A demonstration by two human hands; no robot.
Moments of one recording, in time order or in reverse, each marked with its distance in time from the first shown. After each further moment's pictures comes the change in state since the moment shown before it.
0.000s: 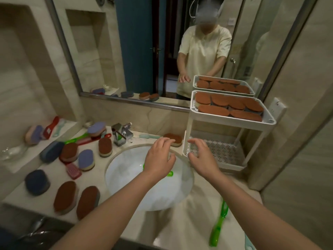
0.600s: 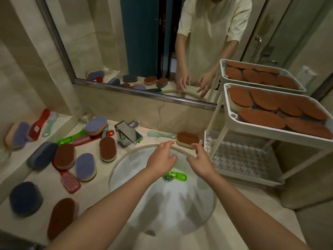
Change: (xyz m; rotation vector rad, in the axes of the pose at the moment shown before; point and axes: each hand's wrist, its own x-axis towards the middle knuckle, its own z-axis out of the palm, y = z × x) left_hand 0.087 -0.119 0.040 -0.226 -0.314 -0.263; right_hand 0.103 0.024 0.119 0.078 -0.180 0.372
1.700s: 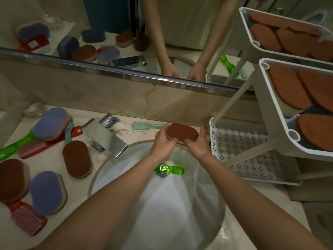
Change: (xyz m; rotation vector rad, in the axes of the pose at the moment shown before) left_hand 0.147 -0.057 0.067 -0.670 -0.200 -0.320; right_hand 0.135 0.030 0.046 0.052 0.128 0.473
